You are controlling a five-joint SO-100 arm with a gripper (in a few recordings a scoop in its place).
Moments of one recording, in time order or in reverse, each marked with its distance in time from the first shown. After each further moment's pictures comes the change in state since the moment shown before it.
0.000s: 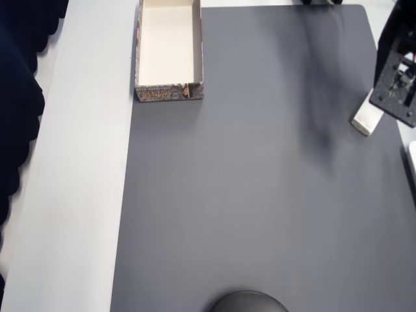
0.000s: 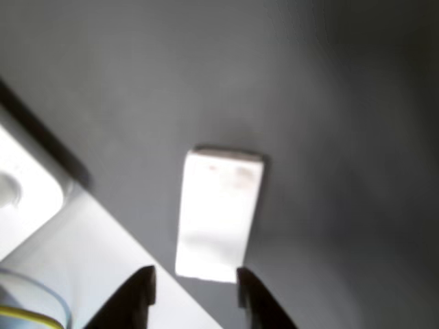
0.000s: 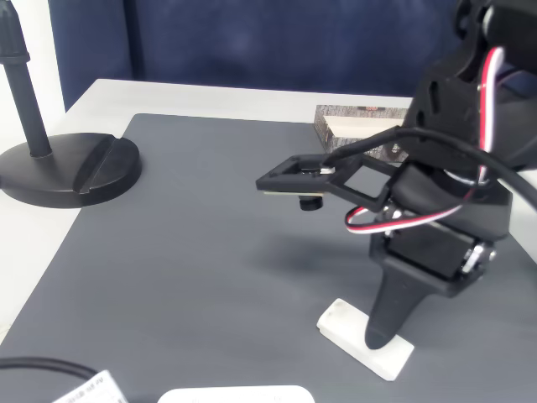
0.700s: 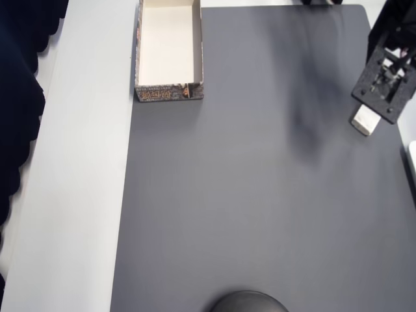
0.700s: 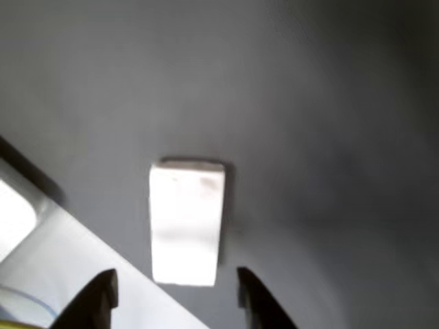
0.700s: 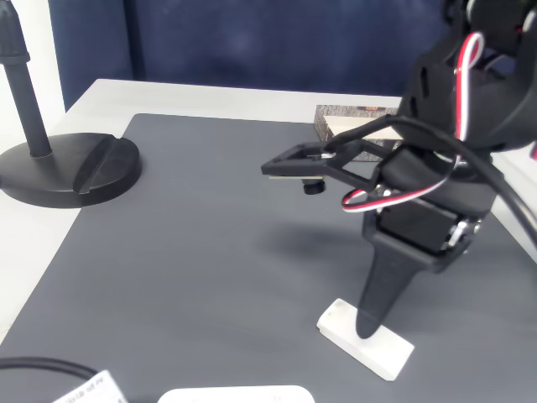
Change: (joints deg) arm 3.0 -1.4 -1.4 2.5 0.2
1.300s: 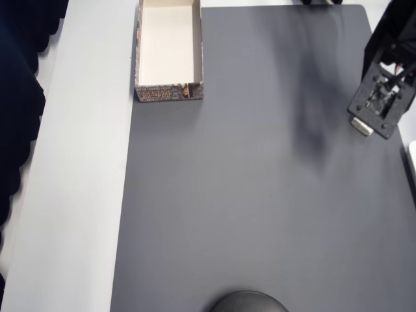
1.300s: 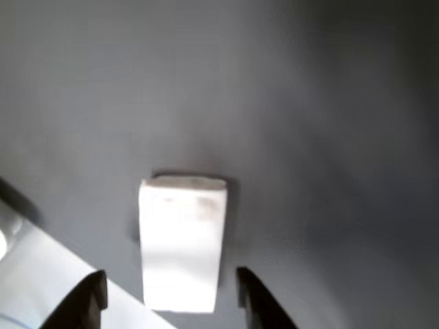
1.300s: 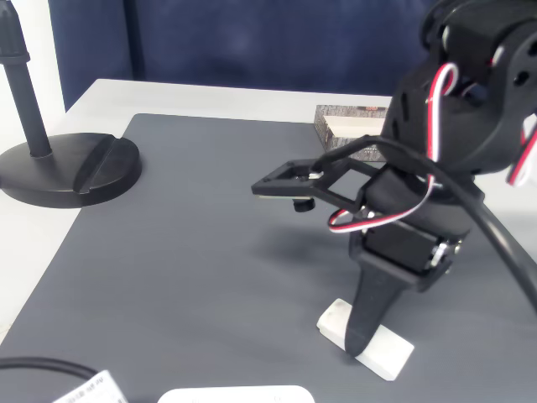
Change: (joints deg) arm 0.0 -4.7 -0.7 -2.5 0.7
